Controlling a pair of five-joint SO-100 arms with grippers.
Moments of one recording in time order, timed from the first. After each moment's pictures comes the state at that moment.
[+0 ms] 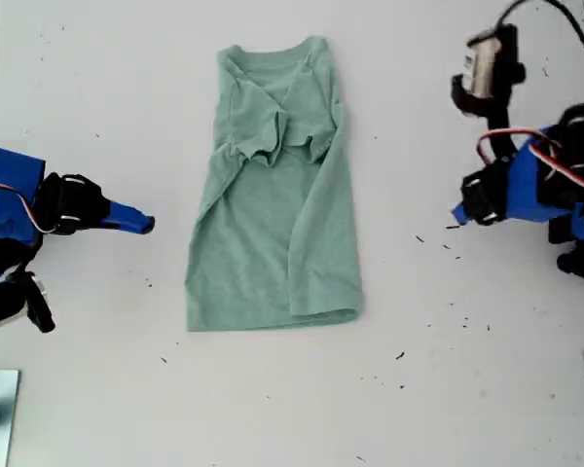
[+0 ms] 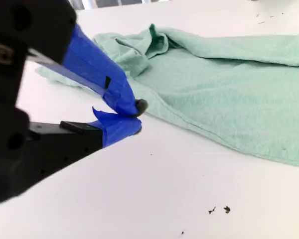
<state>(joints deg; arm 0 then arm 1) -7.0 193.8 184.8 54.9 -0.4 16.2 152.2 151.3 74.4 -28.5</state>
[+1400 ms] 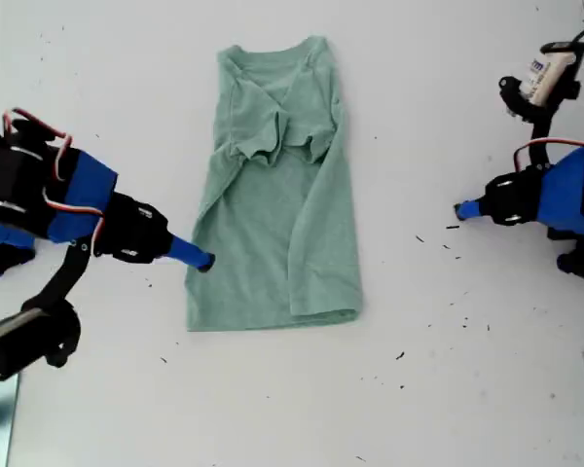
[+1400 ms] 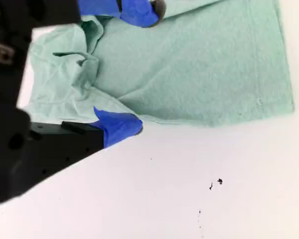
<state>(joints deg) 1.5 113.9 110.8 77.8 8.7 19.5 188.3 173.7 75.9 -28.3</state>
